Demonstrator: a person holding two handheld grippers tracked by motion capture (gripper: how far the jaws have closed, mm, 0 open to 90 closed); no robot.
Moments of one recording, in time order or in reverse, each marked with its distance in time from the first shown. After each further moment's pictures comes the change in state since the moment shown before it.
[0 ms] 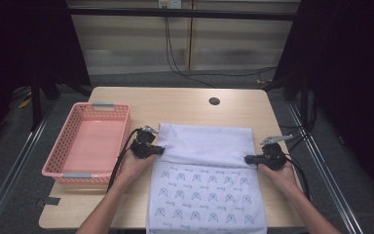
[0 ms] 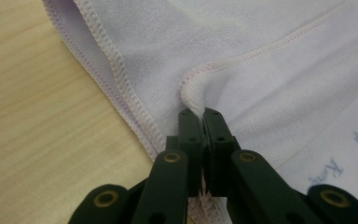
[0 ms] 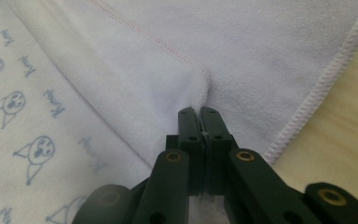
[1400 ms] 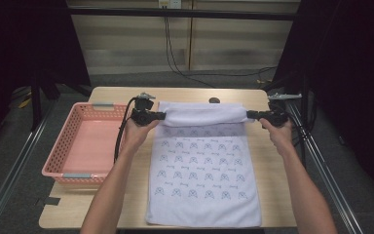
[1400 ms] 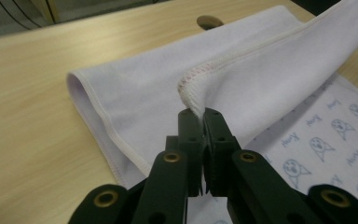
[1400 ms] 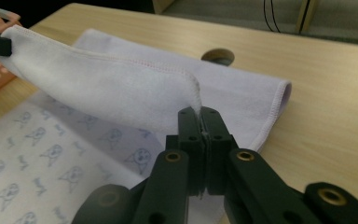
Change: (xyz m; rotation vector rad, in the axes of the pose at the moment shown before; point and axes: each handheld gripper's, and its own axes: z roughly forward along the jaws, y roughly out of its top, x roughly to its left) left arm 0.033 0.083 -0.027 -0.226 0.035 -0.029; right arm -0.063 0.106 -0.011 -0.245 -0.054 0.091
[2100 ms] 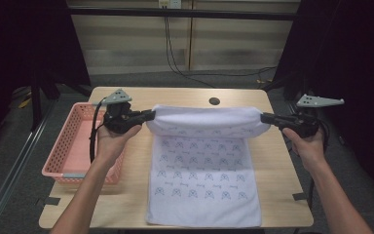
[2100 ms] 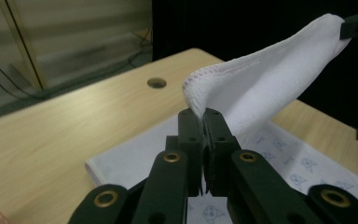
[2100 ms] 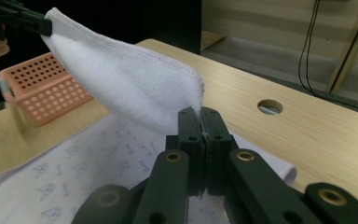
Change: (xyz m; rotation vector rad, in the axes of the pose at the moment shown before) left arm -0.061 0.001 -0.139 -0.227 -0.100 0.120; right arm 0.076 0.012 -0.121 -0.147 0.142 -0.174
